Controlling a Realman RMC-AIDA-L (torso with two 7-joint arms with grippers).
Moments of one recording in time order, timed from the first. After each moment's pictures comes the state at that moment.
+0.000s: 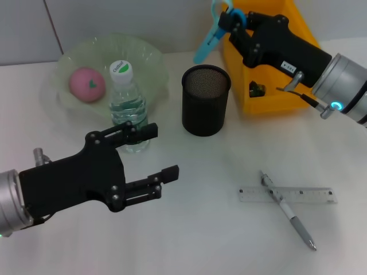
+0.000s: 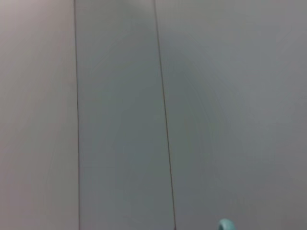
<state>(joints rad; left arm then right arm) -0.11 -2.07 1.45 1.09 1.29 1.43 -1.22 0.71 2.09 -0.35 -0.25 -1.66 -1.46 0.82</state>
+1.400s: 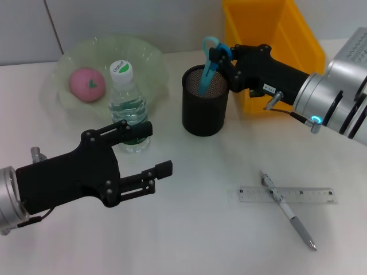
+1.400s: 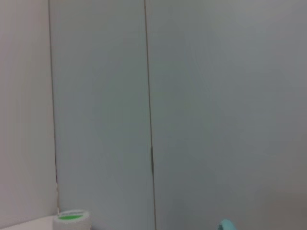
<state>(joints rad) -0.16 -2.06 1.40 1.00 1.29 1.47 -1.24 0.72 2.09 -0.43 -0.19 -1.67 -1.24 0.77</state>
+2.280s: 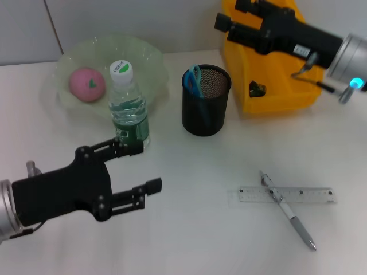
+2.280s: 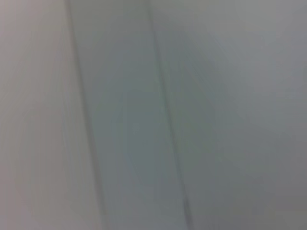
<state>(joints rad) -0.19 -2.06 1.33 0.92 1.39 1.50 -1.21 0.67 2.08 -0.57 -0.53 -1.63 -1.41 1.22</state>
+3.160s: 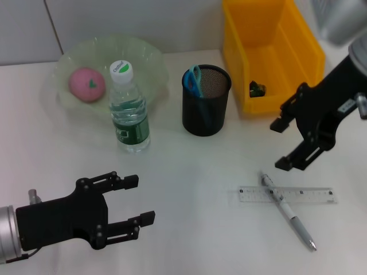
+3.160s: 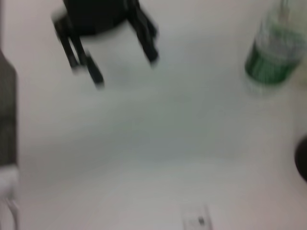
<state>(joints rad) -0.19 -2.07 1.28 0.83 1.54 1.50 -1.20 0.79 2.04 -1.10 -1.45 -2.55 -2.03 2.00</state>
